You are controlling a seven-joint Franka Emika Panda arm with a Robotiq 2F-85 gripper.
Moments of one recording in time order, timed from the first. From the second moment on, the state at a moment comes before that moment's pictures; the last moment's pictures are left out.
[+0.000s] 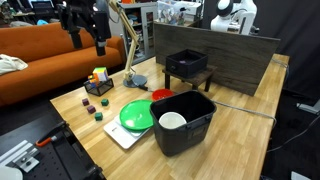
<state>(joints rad) 0.03 -0.58 -0.08 -2.64 0.01 1.99 -0.27</state>
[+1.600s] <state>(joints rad) 0.01 -0.42 -0.09 -2.53 -0.07 2.08 -0.28</state>
